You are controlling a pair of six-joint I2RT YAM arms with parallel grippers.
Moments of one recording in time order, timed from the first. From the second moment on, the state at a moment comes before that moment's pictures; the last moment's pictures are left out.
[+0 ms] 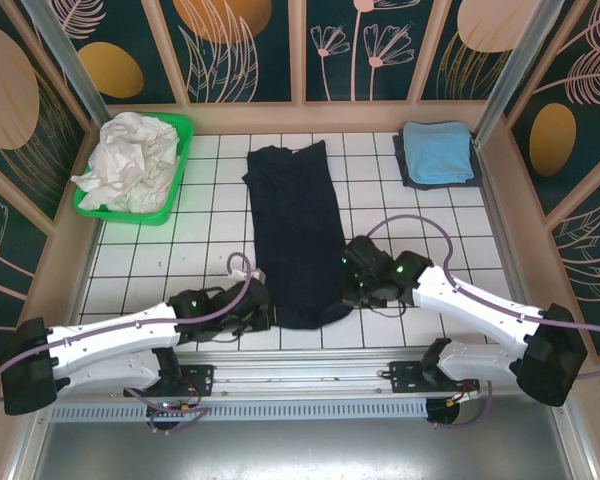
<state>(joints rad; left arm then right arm) -1.10 1.03 0.61 -0.54 -0.10 -1.11 0.86 1.17 0.83 -0.83 -0.04 0.91</state>
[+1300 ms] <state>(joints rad) -0.35 1.91 1.28 -0.44 0.09 -0.46 0.38 2.09 1.57 -0.56 -0.30 0.45</state>
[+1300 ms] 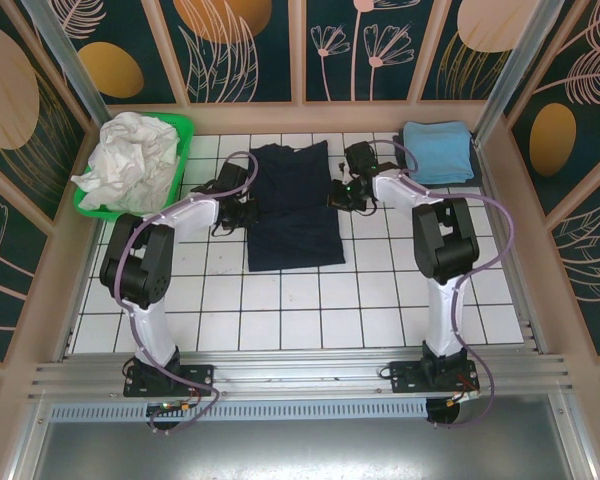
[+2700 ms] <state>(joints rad) -0.32 1.59 0.75 -0.19 0.19 -0.54 0.48 2.03 1.42 -0.36 -0.21 0.44</state>
